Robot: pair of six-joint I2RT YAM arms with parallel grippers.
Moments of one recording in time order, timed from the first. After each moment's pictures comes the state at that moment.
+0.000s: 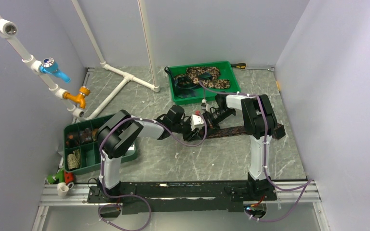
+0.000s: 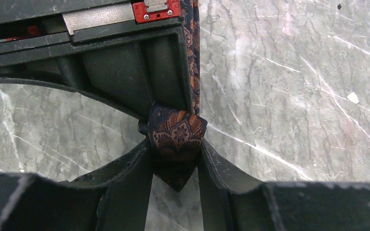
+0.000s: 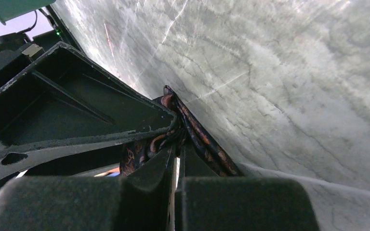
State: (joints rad) left arm -0.76 1.95 0.97 0.41 0.64 0.34; right arm 0.27 2.16 1.34 -0.83 -0.89 -0.07
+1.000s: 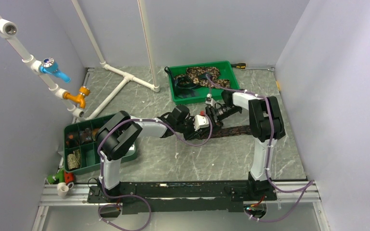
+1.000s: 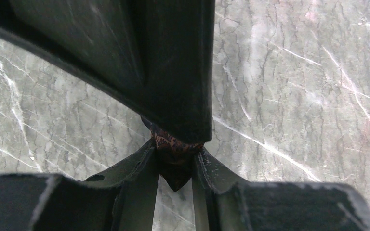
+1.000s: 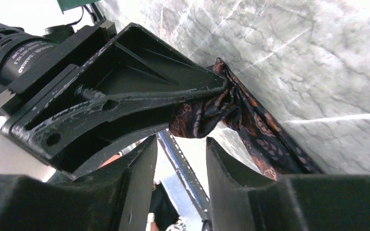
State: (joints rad) left arm -0.79 1.94 1.05 0.21 0.50 0.39; right arm 0.20 2.06 1.33 -0.92 -1.01 -0.13
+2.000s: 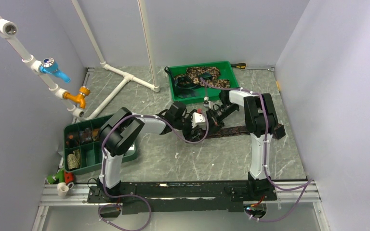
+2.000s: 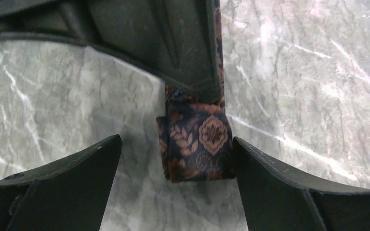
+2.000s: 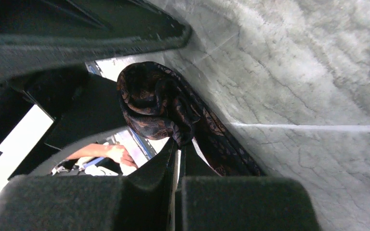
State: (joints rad) left arm -0.73 1.99 1.07 0.26 0.64 0.45; right arm 0.21 2.19 1.45 -1.06 -0.87 -0.27
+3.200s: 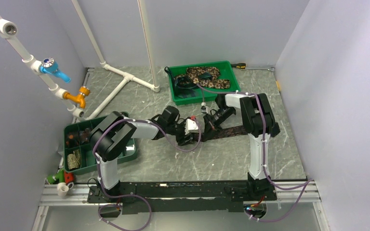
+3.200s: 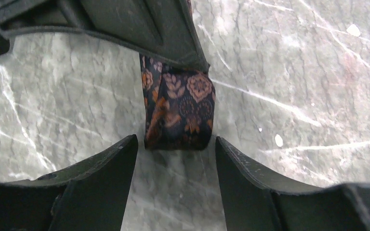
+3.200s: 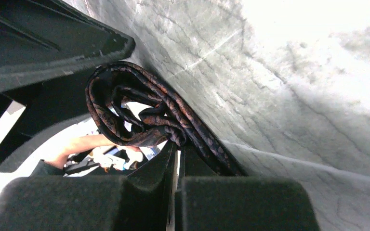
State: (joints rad) left arm -0.72 1.89 0.92 0.27 0.66 0.55; right arm 0.25 2.21 1.40 -1.02 -0.86 -0.21
